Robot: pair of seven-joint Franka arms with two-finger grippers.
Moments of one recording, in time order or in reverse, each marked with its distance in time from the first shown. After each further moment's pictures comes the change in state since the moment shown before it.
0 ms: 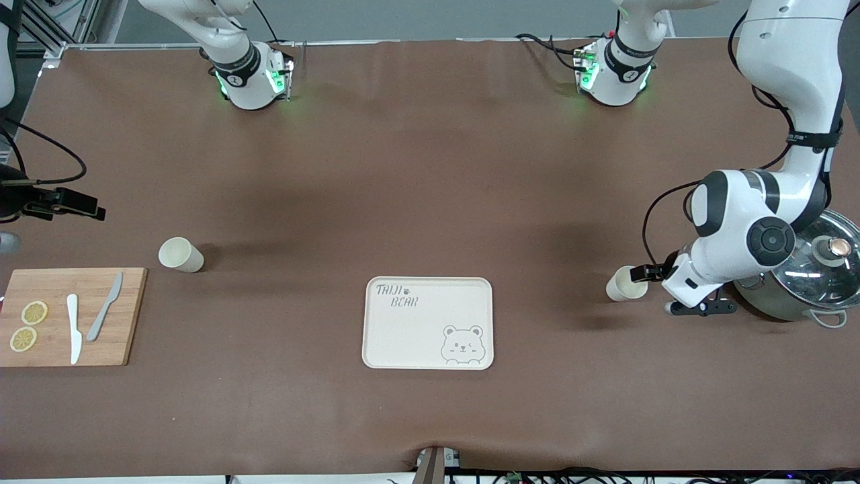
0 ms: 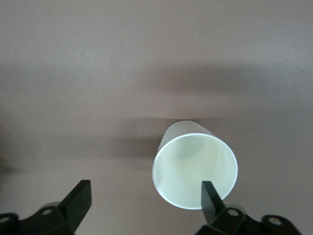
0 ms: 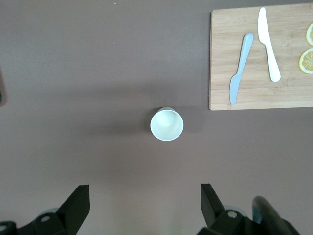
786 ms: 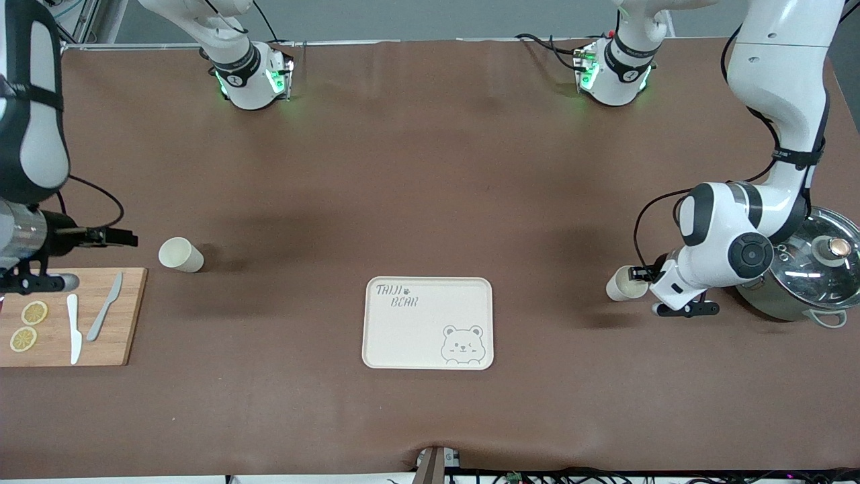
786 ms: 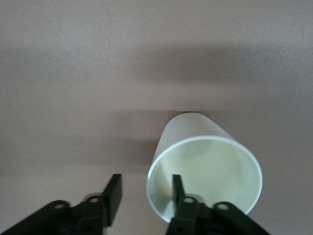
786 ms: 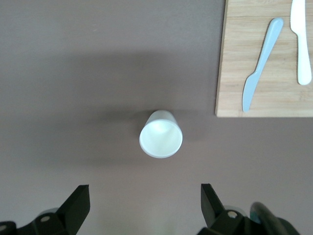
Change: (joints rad) left arm -0.002 0.066 -0.002 0.001 0.000 0.000 0.000; right arm -0.014 0.208 -0.001 -0.006 -0.013 0.097 -0.041
